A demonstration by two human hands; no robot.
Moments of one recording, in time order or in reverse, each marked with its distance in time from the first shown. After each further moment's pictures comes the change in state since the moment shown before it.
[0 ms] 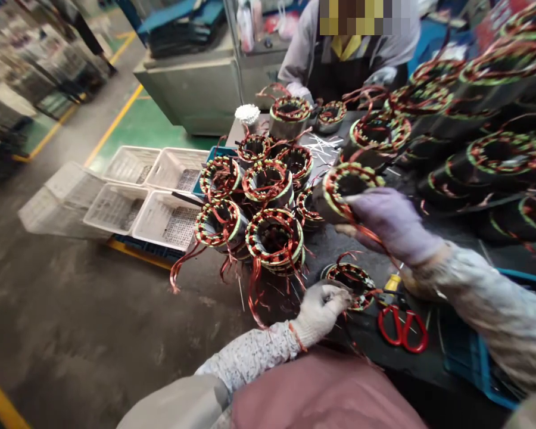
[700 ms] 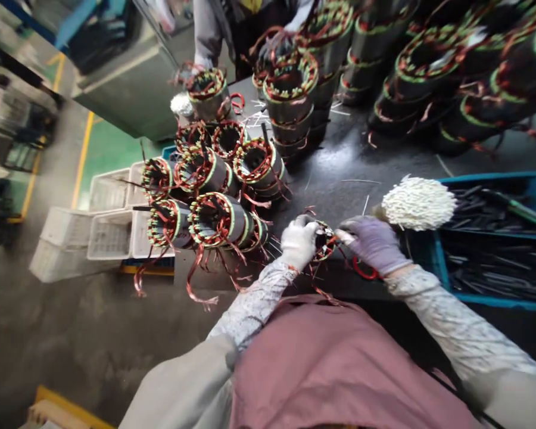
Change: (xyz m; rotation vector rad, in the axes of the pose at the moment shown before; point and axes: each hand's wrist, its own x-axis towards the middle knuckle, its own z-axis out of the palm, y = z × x) left_hand 0.061 0.003 0.035 1.227 -0.202 0.256; right_hand -0.169 0.021 0.092 0.084 -0.144 0.536
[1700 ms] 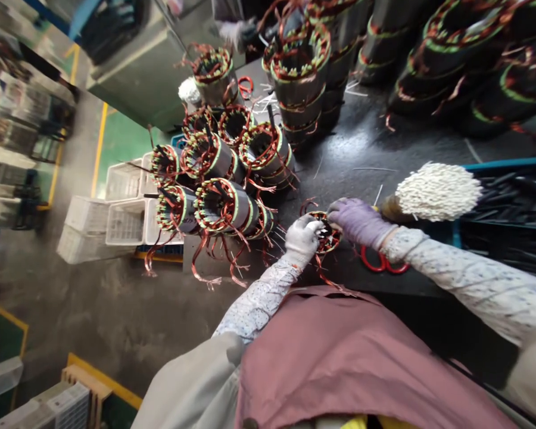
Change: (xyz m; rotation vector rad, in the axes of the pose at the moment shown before) left_hand -0.005 -0.029 0.050 -0.036 0.247 0.070; right_hand 0.038 -0.016 0.001 -0.217 -0.208 -0.465
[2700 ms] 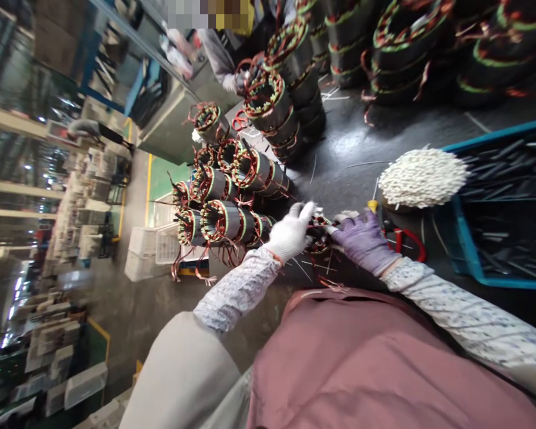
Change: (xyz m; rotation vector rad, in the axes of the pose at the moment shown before) left_hand 0.028 0.062 -0.094 0.443 -0.409 -0.009; right_hand -0.049 -0.027 0.053 0.065 0.368 0.227
